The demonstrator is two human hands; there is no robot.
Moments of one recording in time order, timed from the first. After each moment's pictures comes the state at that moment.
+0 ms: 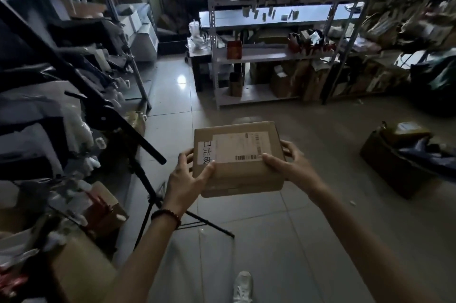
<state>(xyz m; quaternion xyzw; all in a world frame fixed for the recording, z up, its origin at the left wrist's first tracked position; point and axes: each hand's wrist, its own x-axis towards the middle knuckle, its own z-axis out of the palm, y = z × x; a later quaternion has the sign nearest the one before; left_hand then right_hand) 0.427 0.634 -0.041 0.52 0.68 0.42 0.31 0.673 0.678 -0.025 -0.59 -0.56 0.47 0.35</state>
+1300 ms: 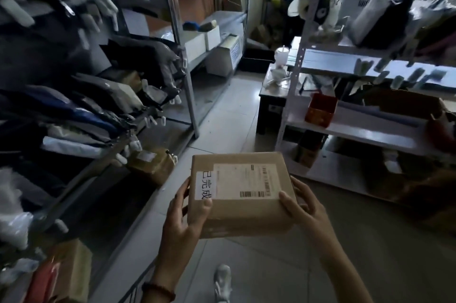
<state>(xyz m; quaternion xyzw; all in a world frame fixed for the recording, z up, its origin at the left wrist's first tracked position) 0.385 1.219 -0.045 0.28 0.72 0.58 0.26 0.579 1.368 -0.047 -0.40 -0.61 0.61 0.31</state>
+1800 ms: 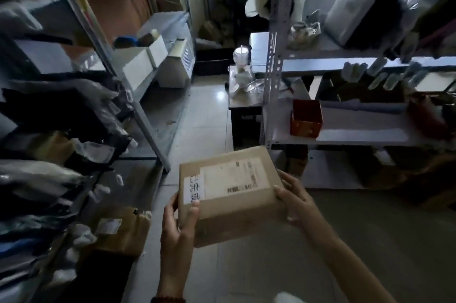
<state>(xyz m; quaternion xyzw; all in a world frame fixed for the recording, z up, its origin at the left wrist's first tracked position) 0.219 1.474 -0.061 0.26 0.71 0.58 0.30 0.431 1.579 -0.059 -0.41 -0.49 0.70 0.32</state>
